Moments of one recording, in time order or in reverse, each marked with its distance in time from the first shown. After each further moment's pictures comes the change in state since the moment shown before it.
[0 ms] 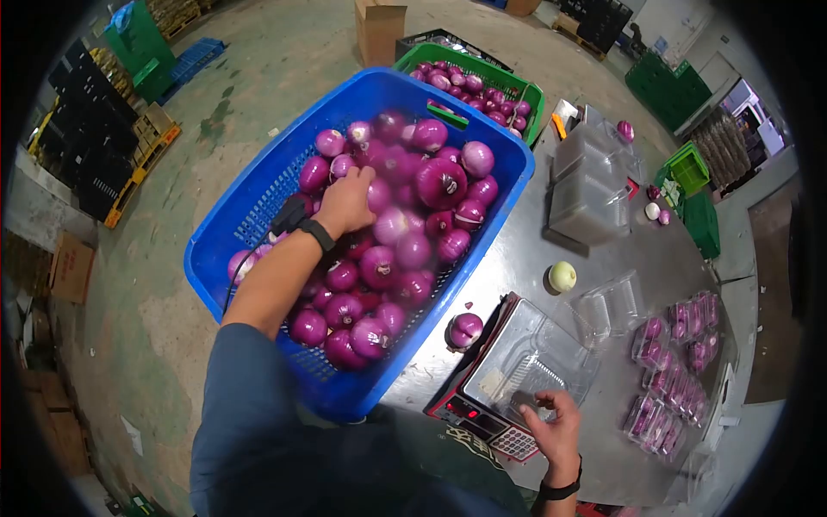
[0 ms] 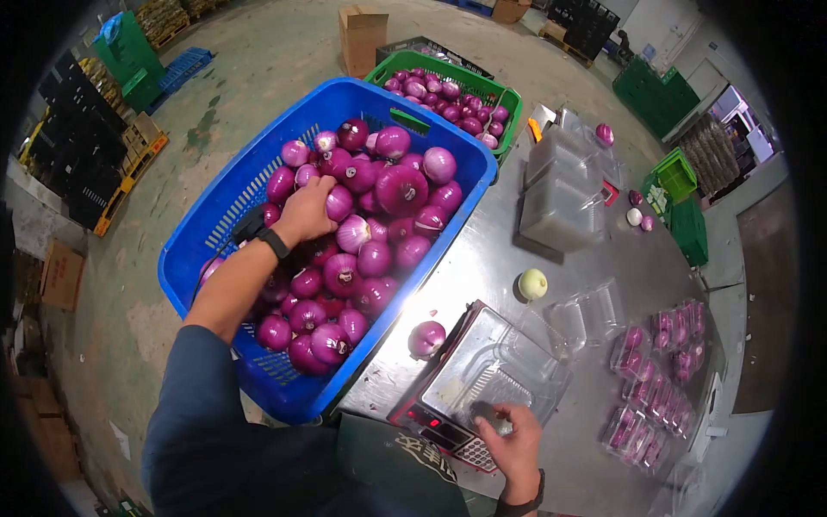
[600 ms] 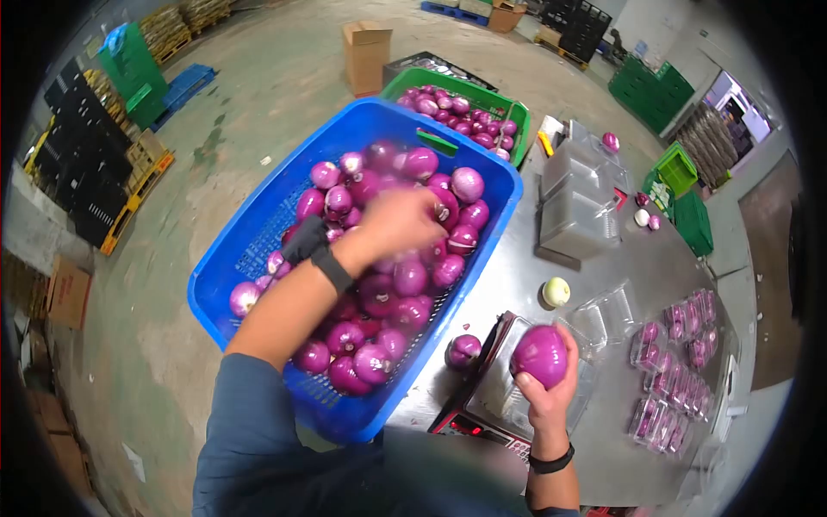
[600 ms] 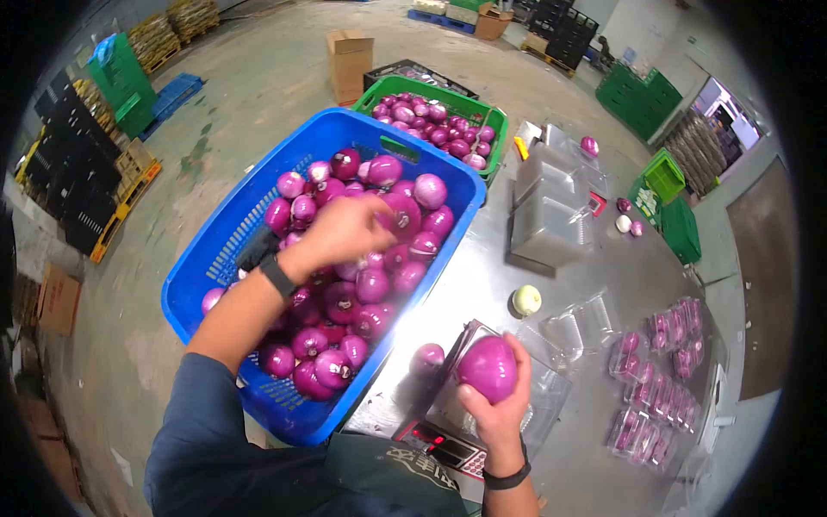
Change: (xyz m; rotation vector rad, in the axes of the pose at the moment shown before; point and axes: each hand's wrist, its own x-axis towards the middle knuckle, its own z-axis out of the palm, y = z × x) left_hand 0.025 0.121 -0.094 -0.317 -0.185 0.140; right_hand 0.083 -0.091 0.033 0.855 0.164 0.051
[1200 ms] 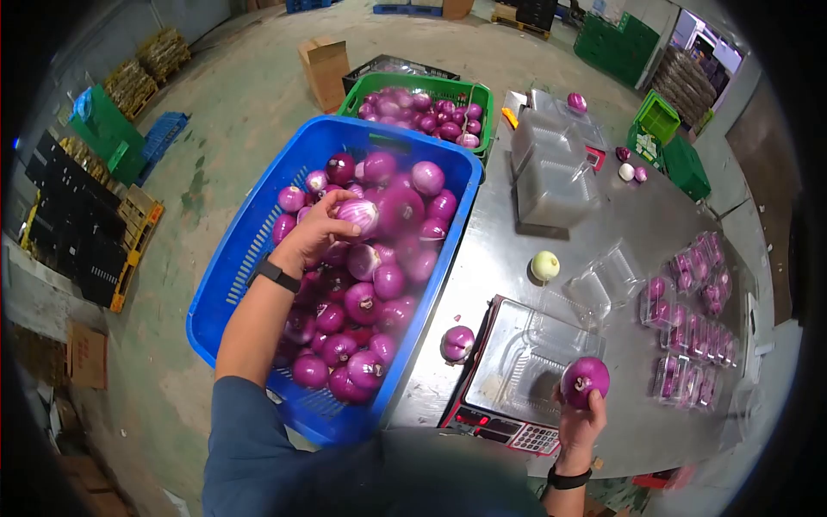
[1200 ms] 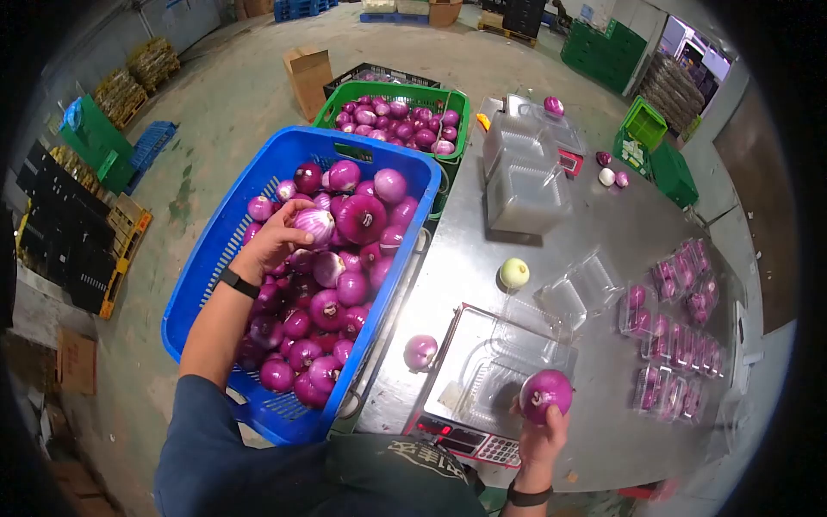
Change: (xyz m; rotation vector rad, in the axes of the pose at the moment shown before) left_hand 0.003 -0.097 0.010 -1.221 -0.154 -0.270; right_hand -0.079 0.052 -0.121 0.412 0.263 0.098
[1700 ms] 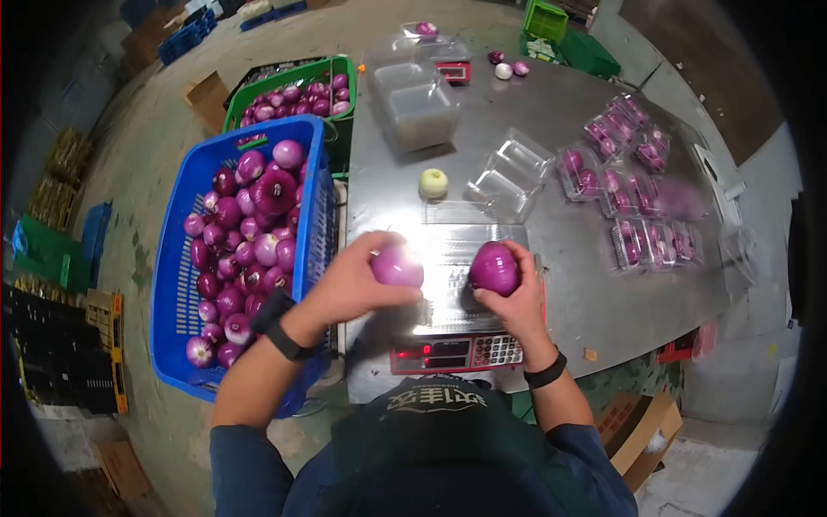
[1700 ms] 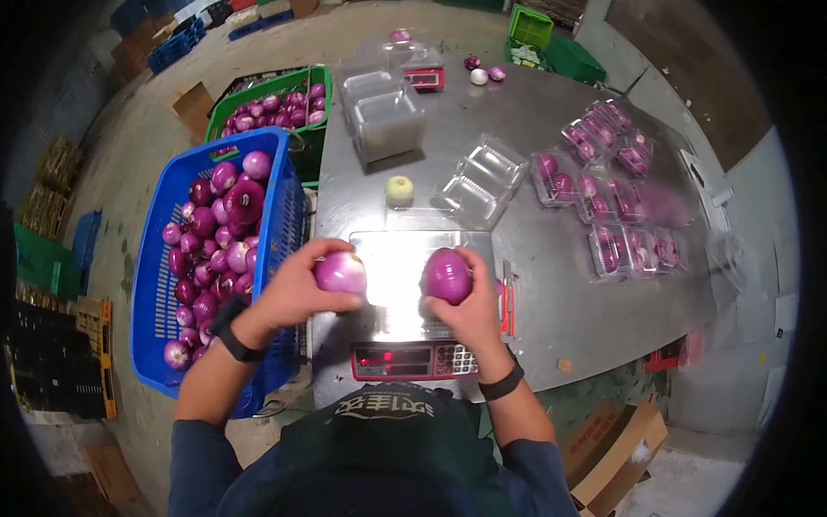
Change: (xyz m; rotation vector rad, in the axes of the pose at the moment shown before) left_hand -0.106 -0.043 0.290 0.544 -0.417 0.016; right_hand 0.000 -0.020 -0.017 -0.679 0.096 -0.203
